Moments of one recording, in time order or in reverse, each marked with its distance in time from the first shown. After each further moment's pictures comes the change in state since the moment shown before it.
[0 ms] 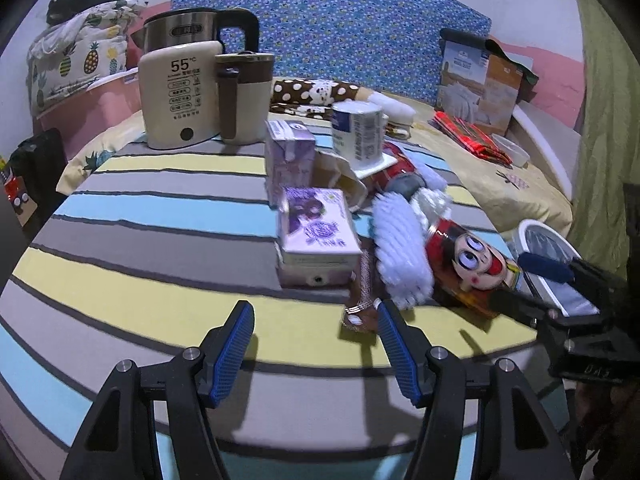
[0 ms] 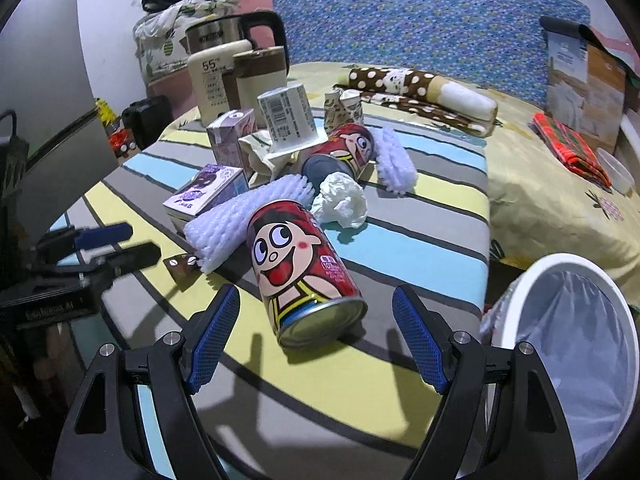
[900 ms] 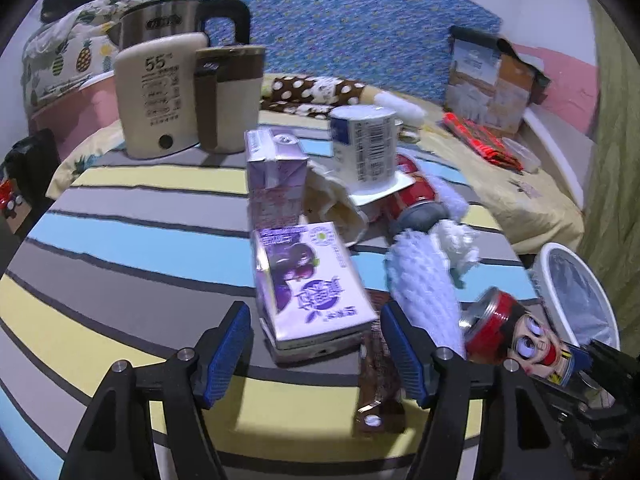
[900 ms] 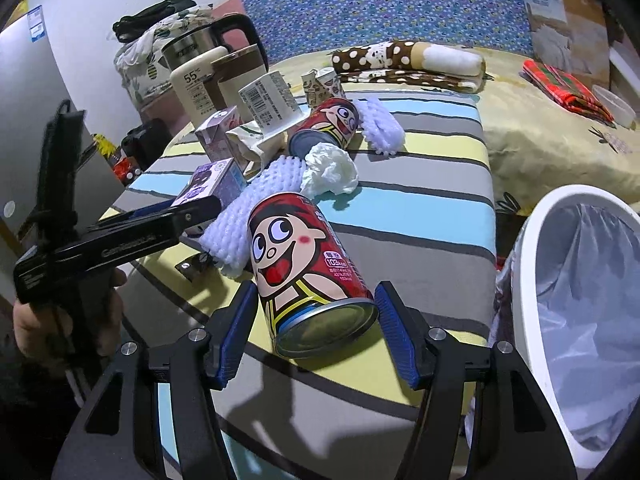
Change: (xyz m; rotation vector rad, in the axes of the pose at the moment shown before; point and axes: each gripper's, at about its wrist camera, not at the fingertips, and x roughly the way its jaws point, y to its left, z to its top) left arm 0.052 -0.008 0.033 -0.020 0.022 0.020; right arm -0.001 -0.016 -0.014 0.179 0.019 0.078
